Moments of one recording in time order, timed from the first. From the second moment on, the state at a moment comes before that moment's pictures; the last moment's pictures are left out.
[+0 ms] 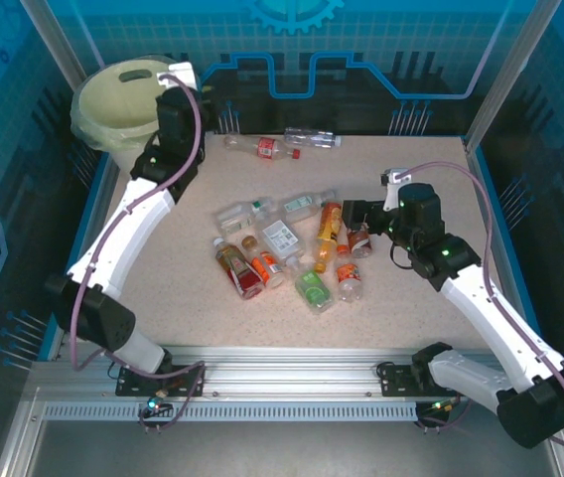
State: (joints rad) left arm -0.29 1.59 1.71 -0.24 -0.56 -0.10; right arm 0.39 1.02 0.96 -0.41 0.03 0.31
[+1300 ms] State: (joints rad) left arm 0.16 2.19 2.36 -0.42 -0.63 -0.09; right arm 0.38 0.93 0.90 -0.32 -0.05 0.30
